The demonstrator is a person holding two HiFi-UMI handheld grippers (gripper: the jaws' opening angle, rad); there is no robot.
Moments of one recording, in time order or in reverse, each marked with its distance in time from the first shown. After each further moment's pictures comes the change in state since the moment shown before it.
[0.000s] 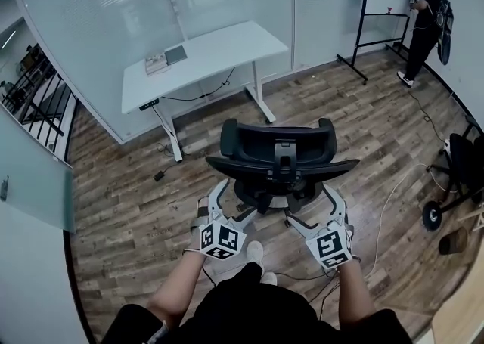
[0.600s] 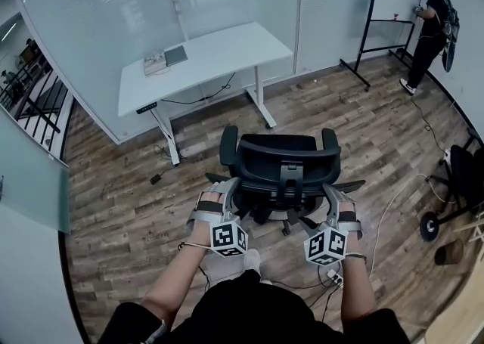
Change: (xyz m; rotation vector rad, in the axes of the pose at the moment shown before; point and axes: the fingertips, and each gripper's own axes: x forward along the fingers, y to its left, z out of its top) left arm 0.066 0.027 -0.033 0.441 0.220 -0.036; right arm 0.063 -0.040 -0.051 -0.492 0.310 -0.019
